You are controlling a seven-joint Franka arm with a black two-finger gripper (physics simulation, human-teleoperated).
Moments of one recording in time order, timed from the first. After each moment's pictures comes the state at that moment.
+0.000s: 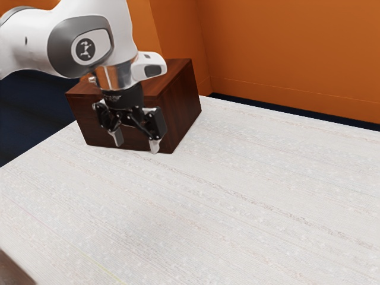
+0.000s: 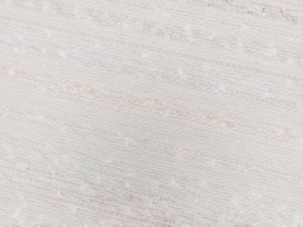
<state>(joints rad) 0.03 0.02 0.02 -1.47 0.06 1.47 -0.16</state>
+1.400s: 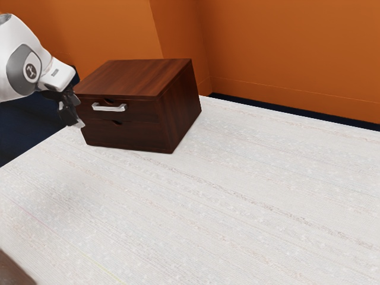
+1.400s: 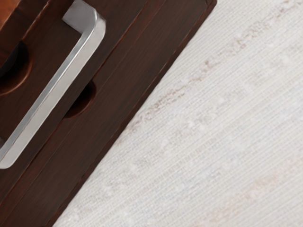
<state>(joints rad) 0.36 0.22 0.24 -1.43 -0.12 2.02 1.23</state>
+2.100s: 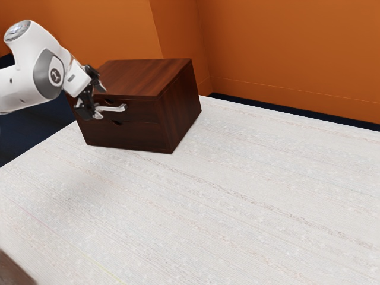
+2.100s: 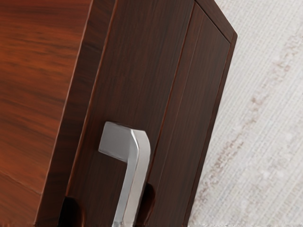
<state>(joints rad) 0.37 0.35 0.18 -1.34 -0.21 2.20 1.63</state>
